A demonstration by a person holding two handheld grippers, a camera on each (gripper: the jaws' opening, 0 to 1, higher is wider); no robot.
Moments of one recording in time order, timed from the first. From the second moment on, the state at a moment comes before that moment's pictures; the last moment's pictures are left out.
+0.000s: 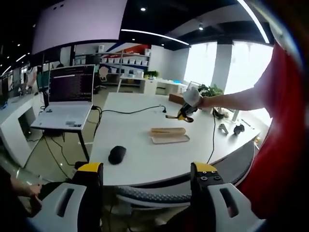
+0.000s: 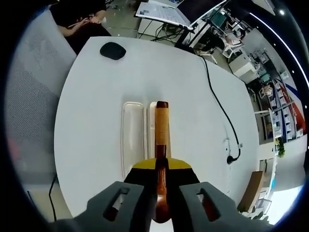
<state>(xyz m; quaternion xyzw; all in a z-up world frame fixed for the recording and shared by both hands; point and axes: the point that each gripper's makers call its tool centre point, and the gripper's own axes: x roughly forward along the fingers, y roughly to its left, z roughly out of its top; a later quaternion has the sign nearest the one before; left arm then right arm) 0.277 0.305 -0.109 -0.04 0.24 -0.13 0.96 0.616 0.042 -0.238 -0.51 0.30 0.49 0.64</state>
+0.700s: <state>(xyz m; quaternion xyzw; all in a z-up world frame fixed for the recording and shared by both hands) 0.288 0.305 -0.109 -0.01 0.25 -0.14 0.96 0.625 0.042 -0.243 -0.52 0.30 0.50 0.62</state>
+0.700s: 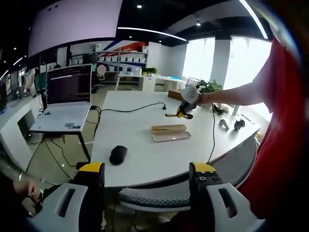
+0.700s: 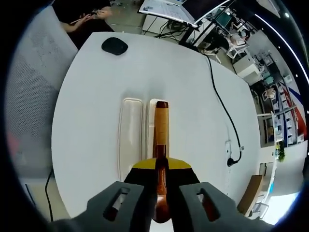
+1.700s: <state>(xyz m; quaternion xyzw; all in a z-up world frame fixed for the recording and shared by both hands) 0.288 0.297 -0.109 0.00 0.26 -0.14 0.96 0.625 0.045 -0.251 -0.52 0.31 0.51 0.61</state>
